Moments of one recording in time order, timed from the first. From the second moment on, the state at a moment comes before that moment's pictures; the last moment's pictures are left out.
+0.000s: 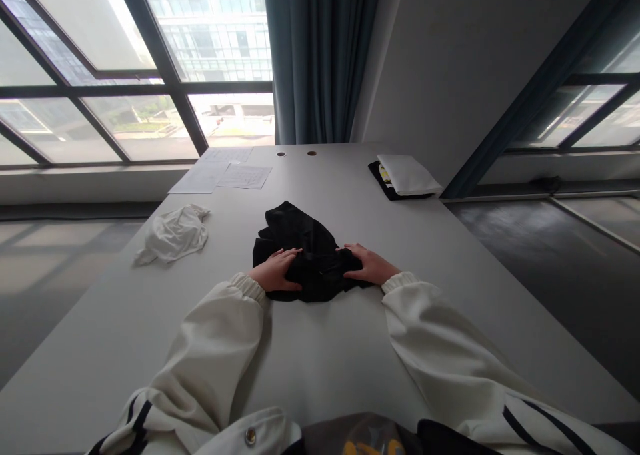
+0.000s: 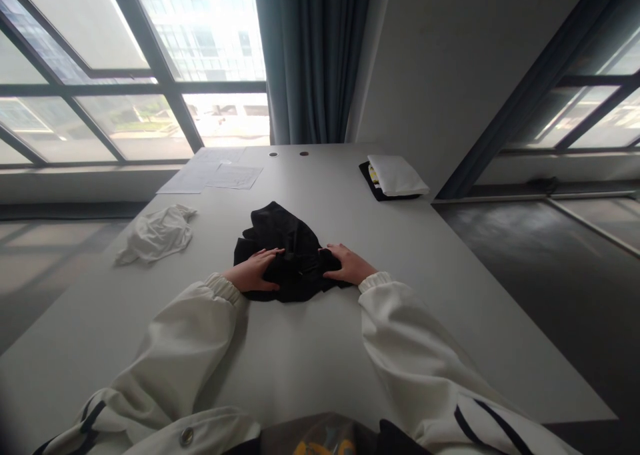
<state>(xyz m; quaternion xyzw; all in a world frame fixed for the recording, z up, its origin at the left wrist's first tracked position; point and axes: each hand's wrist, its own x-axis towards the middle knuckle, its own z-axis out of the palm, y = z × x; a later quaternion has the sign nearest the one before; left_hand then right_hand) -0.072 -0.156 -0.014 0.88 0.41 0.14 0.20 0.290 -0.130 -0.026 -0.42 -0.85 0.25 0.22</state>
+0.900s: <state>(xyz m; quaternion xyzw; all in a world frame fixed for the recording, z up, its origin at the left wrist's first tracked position) -0.073 -0.165 0.010 0.62 0.36 0.29 0.64 0.303 -0.135 -0.021 -0.40 -0.48 0.62 0.48</state>
